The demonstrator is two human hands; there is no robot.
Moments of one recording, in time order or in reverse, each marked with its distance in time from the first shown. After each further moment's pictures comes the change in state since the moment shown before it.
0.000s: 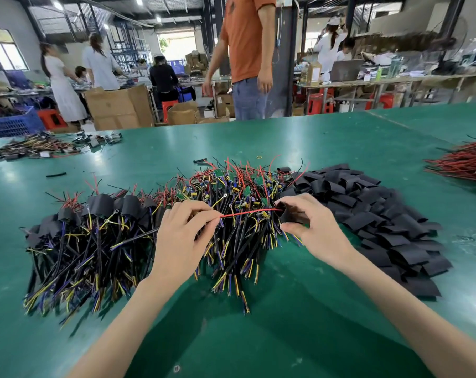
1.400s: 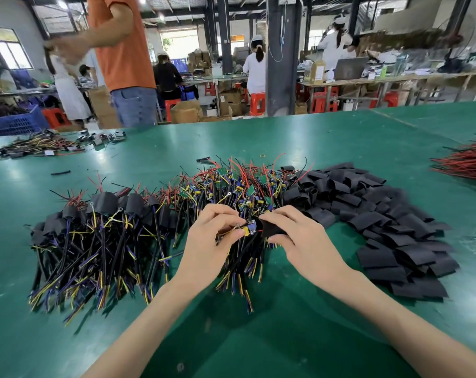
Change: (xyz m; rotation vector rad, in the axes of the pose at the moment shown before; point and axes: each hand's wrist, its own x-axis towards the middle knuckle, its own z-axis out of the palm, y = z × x) left_hand 0.004 0.042 0.005 -0.448 -0.159 -0.310; right_hand -0.019 -0.019 0.024 -0.415 -0.008 -0.260
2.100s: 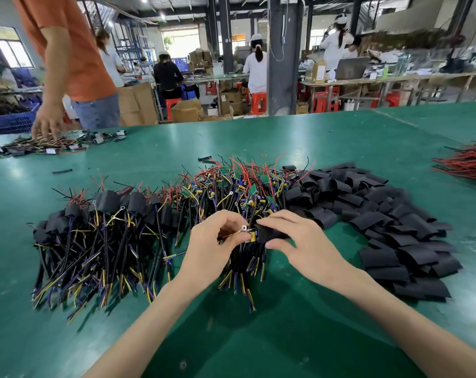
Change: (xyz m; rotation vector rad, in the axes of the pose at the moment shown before) left_hand -0.002 0.002 -0.004 -0.092 -0.069 -0.174; right_hand 0.001 0.001 -0.001 0.214 -0.100 0.014
